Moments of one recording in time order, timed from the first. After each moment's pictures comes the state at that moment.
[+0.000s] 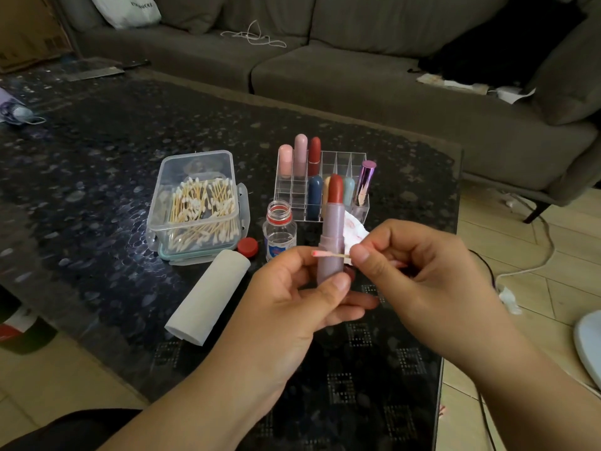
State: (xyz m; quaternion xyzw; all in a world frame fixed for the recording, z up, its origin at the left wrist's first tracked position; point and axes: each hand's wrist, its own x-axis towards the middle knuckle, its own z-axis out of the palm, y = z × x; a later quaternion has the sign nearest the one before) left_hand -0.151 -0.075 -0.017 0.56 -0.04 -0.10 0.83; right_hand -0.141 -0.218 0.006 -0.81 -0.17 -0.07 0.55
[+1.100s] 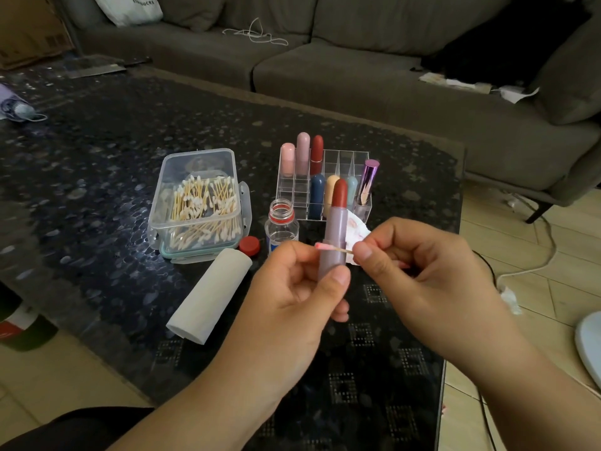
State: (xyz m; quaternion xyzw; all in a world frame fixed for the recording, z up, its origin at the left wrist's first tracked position) left_hand -0.151 -0.072 -0.025 0.63 -0.05 -0.03 0.77; right_hand -0.139 -0.219 0.001 -0.84 -0.17 -0.11 0.50
